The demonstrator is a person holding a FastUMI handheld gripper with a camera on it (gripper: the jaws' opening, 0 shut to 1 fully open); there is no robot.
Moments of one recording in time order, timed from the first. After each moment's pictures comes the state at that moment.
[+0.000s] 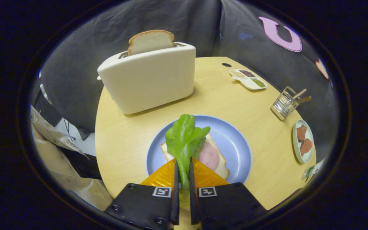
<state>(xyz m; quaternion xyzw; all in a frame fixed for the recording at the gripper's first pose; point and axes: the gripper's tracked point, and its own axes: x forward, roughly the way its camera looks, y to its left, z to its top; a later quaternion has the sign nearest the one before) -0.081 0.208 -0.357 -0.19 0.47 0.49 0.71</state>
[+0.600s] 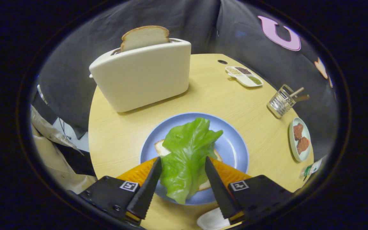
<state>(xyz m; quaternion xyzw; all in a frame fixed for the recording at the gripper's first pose) -0.072 0.208 -0.354 -0.20 0.47 0.46 0.73</state>
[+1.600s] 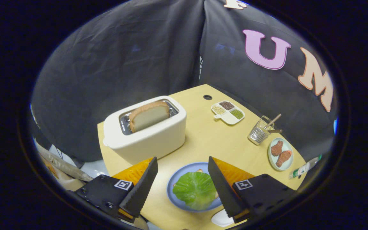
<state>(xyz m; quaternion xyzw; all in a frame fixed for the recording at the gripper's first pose) -0.027 0.287 -0.210 -0.12 0.42 0.40 0.81</state>
